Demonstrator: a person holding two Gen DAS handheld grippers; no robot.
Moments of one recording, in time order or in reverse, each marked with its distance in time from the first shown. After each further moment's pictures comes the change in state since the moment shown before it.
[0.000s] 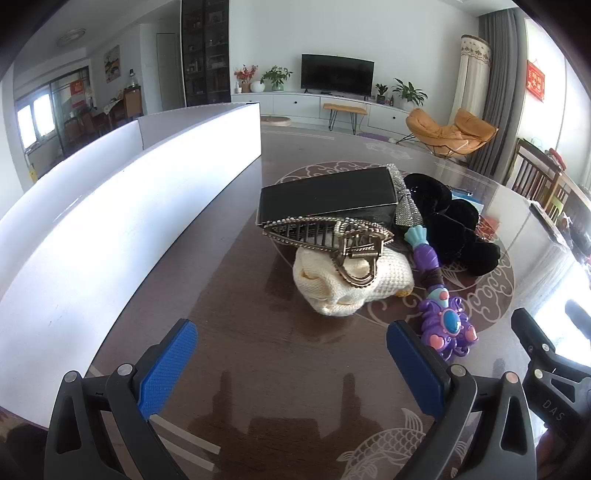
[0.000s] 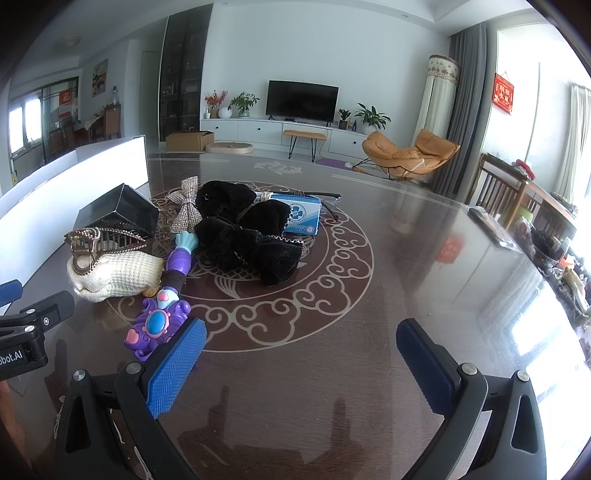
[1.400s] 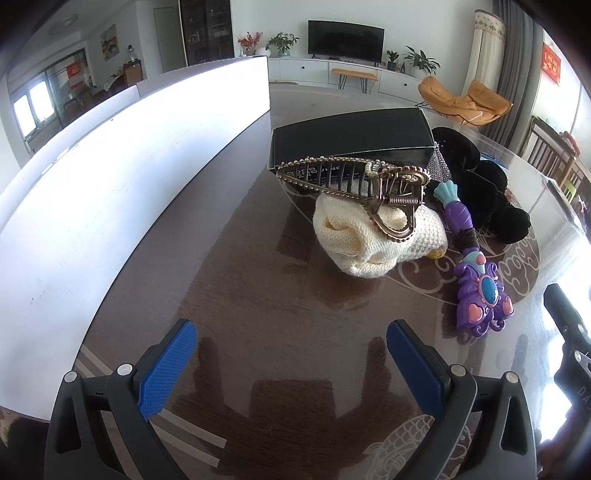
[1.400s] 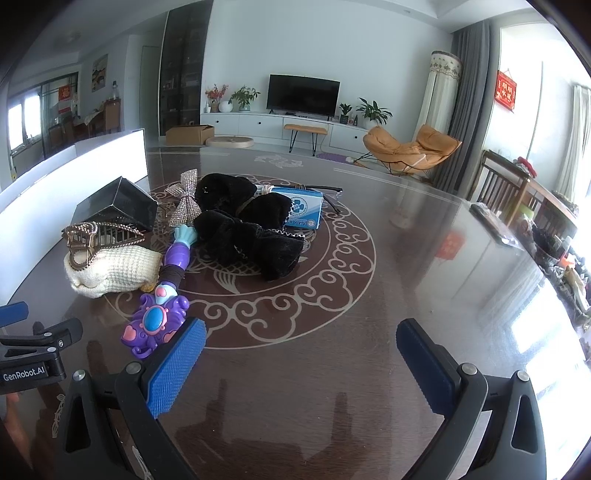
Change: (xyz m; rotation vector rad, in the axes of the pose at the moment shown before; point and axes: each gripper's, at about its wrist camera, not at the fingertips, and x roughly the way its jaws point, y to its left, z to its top) left arm 0.030 0.001 -0.010 0.006 0.145 0.025; right arm 0.003 0.001 0.001 -0.010 0.029 0.003
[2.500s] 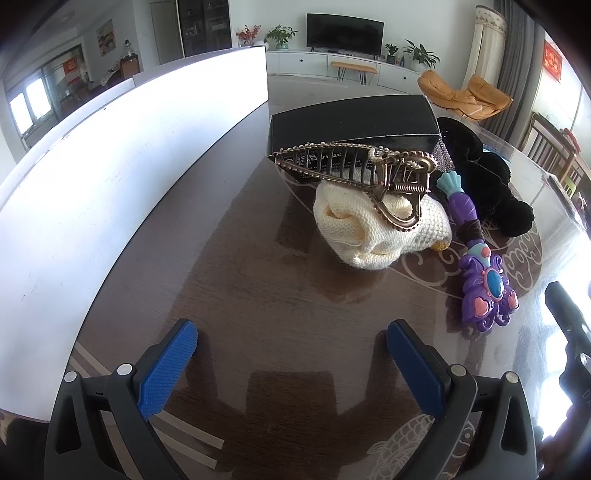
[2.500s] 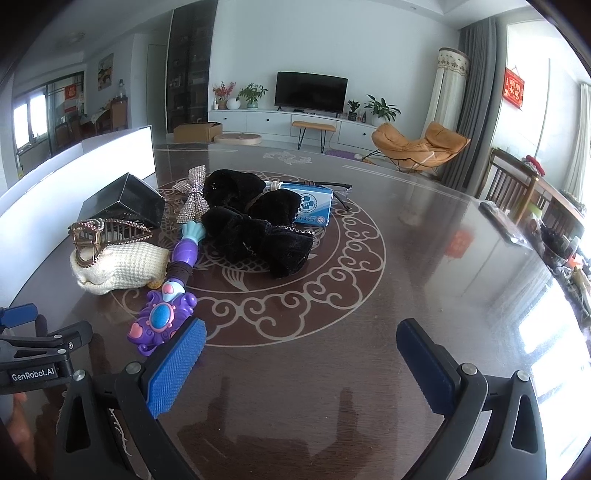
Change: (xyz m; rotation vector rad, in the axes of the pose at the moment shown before) left arm 0.012 0.004 0.004 0.002 0.026 -0.011; right arm 0.004 0.002 -0.001 -0.009 0.014 0.055
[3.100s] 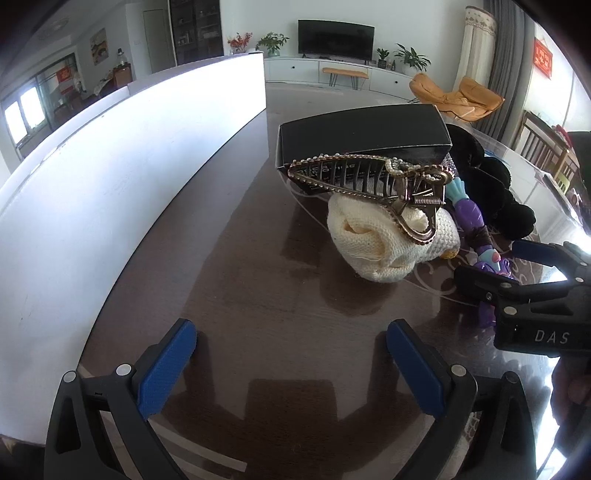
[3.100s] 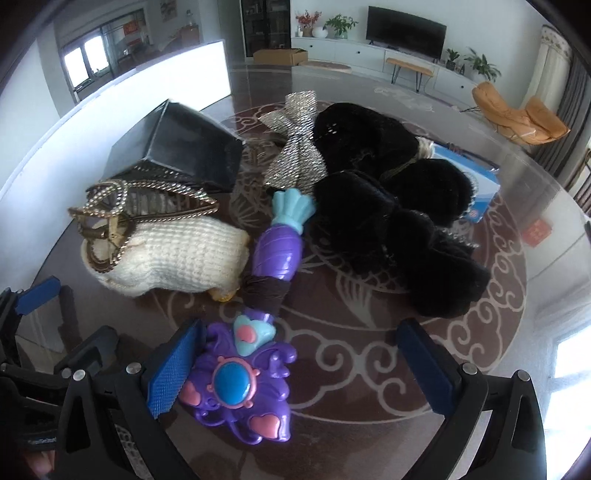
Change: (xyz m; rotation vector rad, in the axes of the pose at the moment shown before) left arm 0.007 0.012 0.010 0.054 -0.029 -0.037; right arm 0.088 0.060 0.039 -0.165 0.290 0.271
